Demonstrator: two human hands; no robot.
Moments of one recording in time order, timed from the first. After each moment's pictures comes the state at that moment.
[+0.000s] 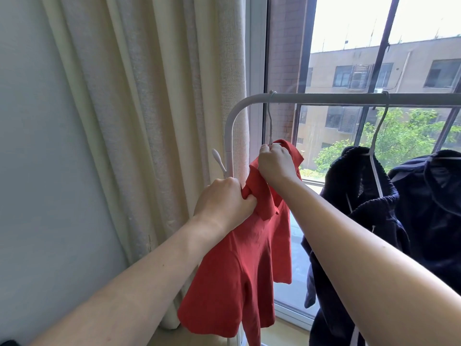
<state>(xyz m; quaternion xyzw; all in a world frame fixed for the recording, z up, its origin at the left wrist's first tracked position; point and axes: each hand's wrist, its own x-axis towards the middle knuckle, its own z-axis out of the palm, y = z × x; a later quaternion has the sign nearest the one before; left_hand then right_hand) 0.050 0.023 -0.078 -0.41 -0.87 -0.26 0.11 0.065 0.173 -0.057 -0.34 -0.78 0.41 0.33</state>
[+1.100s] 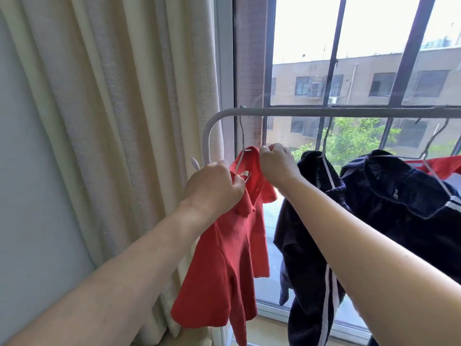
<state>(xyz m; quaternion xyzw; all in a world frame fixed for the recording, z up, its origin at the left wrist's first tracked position) 0.084 0.010 -0.029 -0.46 -0.83 -0.27 0.17 0.160 0.141 -0.012 -0.36 -0.78 0.36 0.35</state>
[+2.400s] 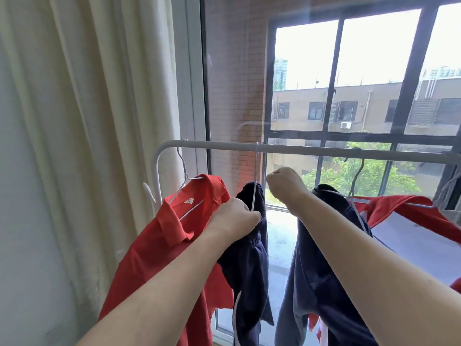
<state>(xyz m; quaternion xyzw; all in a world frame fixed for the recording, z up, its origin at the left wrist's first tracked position) 0.224 0.158 -0.025 -0.39 -0.85 -0.34 -0.09 0.289 0.279 0.016 -0.34 -0.80 0.40 0.29</state>
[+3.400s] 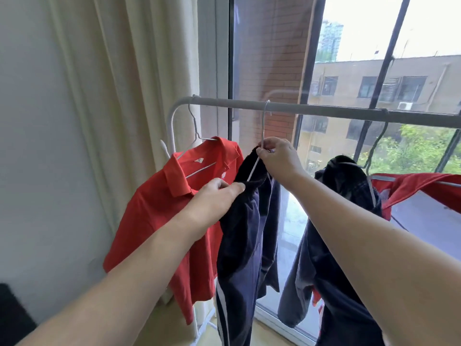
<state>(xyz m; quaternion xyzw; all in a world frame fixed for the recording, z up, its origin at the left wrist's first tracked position) 0.249 0.115 -0.067 -0.22 -0.81 -0.53 -0.15 0.266 0.303 -0.036 -0.21 -0.85 0.34 0.35</state>
